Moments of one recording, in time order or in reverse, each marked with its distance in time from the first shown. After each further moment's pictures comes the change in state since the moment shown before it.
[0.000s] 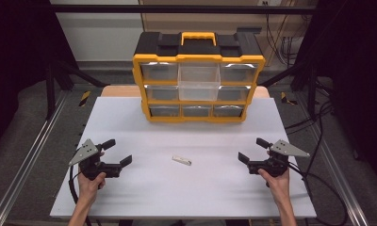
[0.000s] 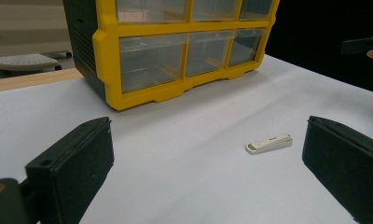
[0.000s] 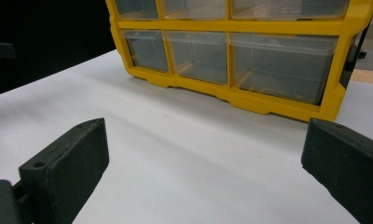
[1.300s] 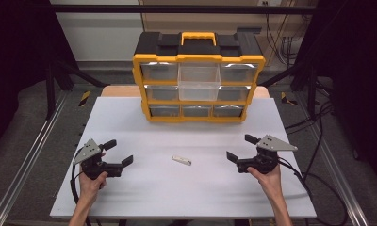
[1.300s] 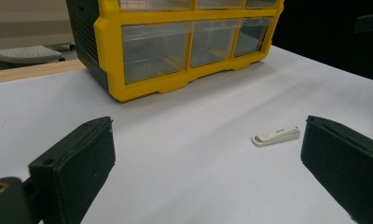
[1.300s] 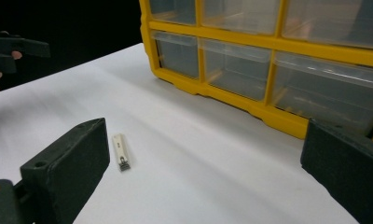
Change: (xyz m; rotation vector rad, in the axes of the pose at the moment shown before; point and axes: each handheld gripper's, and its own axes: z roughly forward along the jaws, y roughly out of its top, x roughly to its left) left arm 0.001 -0.003 0.005 0.036 0.017 0.006; right arm 0.032 0.027 0.019 0.041 0.061 -0.075
